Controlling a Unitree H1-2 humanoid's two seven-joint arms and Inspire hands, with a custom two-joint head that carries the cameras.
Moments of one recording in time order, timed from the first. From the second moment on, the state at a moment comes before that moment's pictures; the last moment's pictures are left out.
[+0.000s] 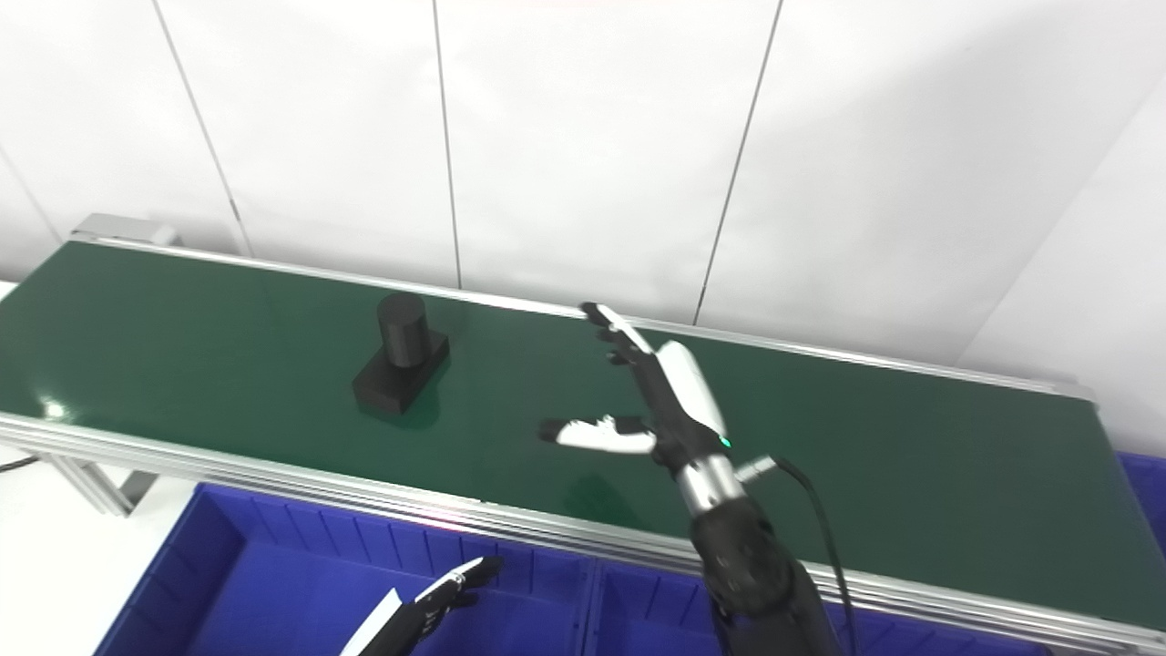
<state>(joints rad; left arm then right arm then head) 0.13 0.26 -0.52 0.31 0.10 -0.44 0.16 -0.47 -0.05 0.27 0.39 -0.45 -0.18 0.06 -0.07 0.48</state>
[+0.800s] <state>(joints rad) 0.12 0.27 -0.58 0.32 0.12 -0.44 0.23 -0.77 0.05 0.34 0.88 -0.53 -0.15 -0.08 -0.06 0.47</state>
